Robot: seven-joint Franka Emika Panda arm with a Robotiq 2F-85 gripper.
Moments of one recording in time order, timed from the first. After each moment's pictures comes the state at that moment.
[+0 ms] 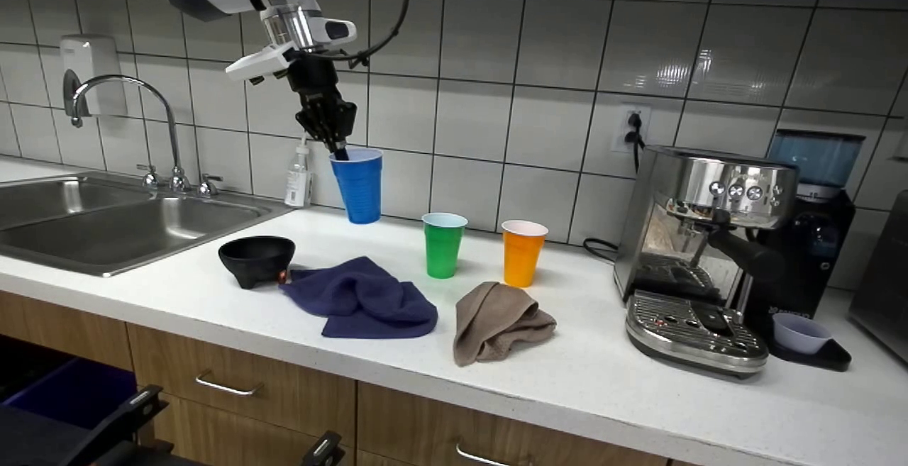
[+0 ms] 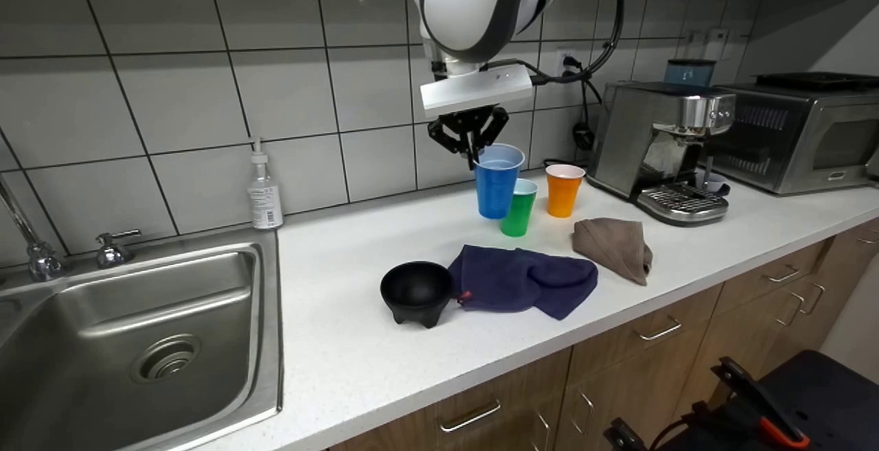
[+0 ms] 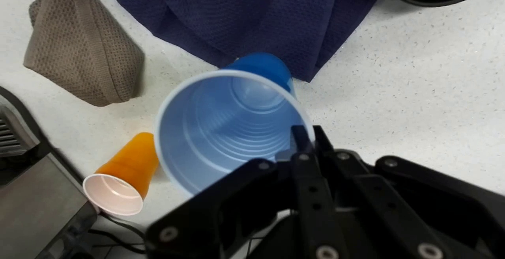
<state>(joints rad) 0.22 0.10 -0.01 -2.17 -0.44 2.36 0.79</state>
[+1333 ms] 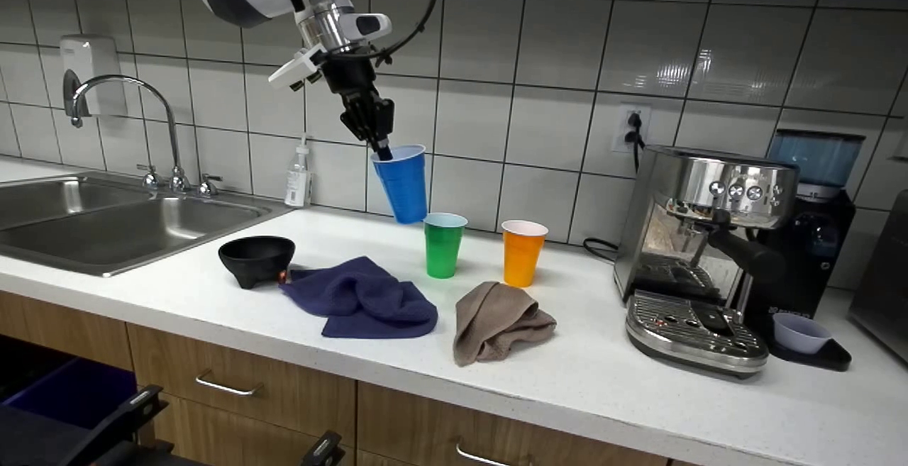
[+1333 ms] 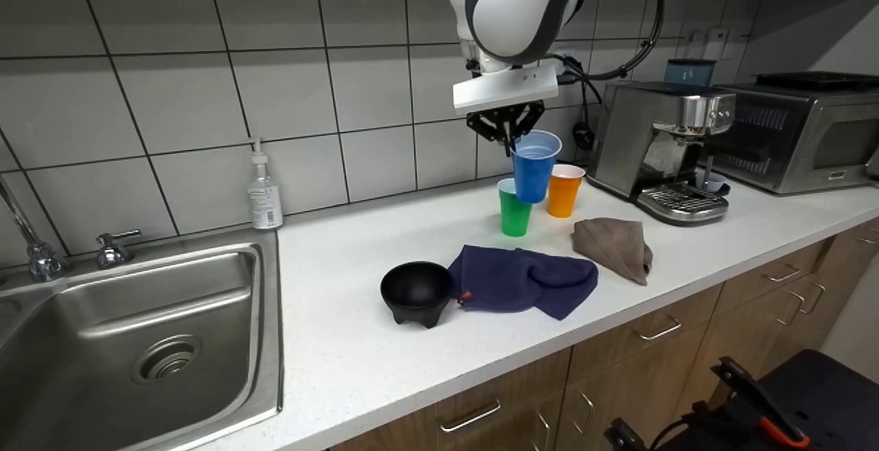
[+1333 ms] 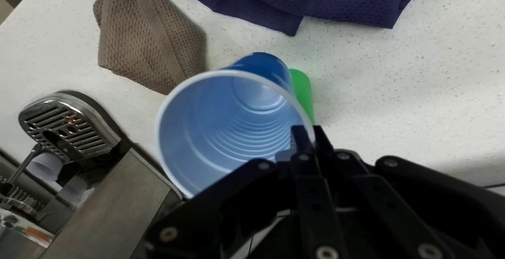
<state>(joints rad) 0.12 0.07 -0.02 -2.20 -0.59 2.36 0.99</state>
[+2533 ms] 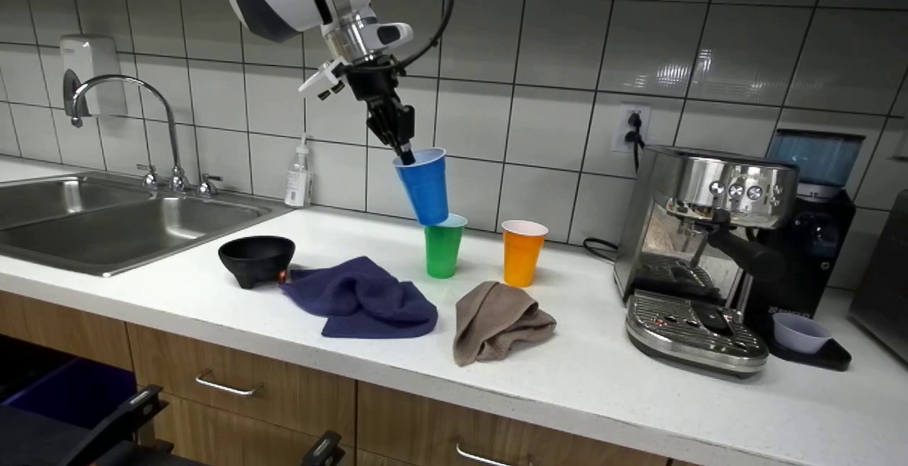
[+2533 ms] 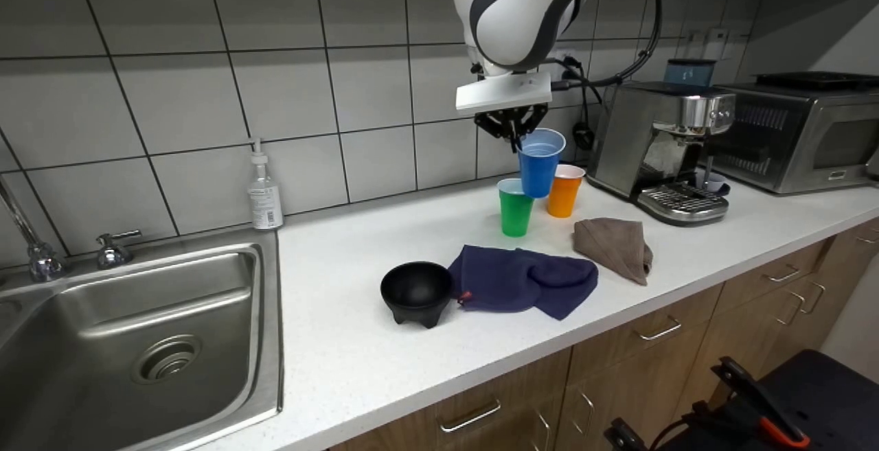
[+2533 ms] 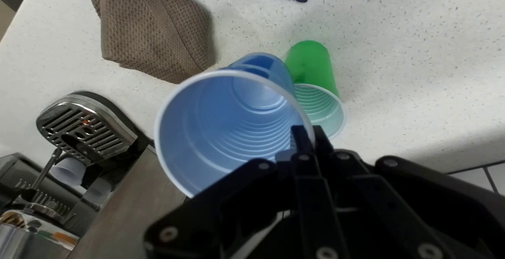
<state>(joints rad) 0.09 0.15 -0.04 -2.11 -0.62 2.36 1.08</state>
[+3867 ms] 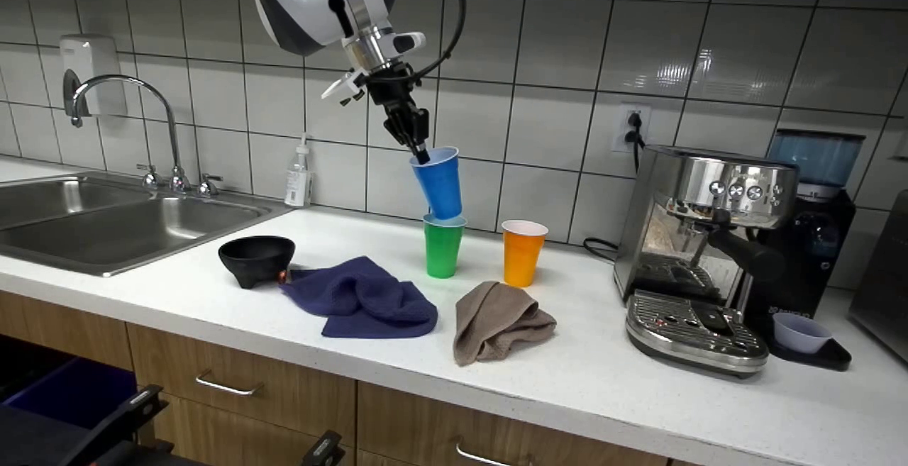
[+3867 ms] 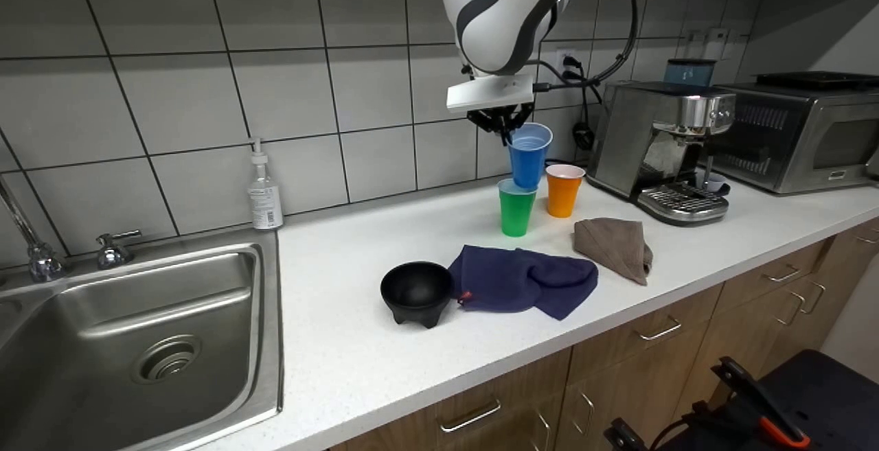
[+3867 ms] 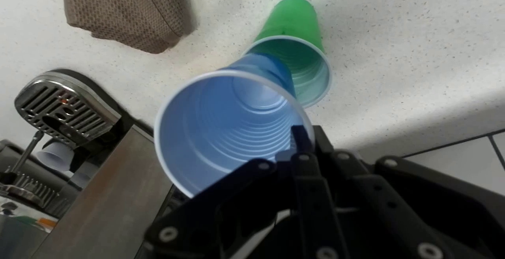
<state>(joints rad) 0.10 0.28 -0.08 -1.95 -0.63 2.36 1.09</state>
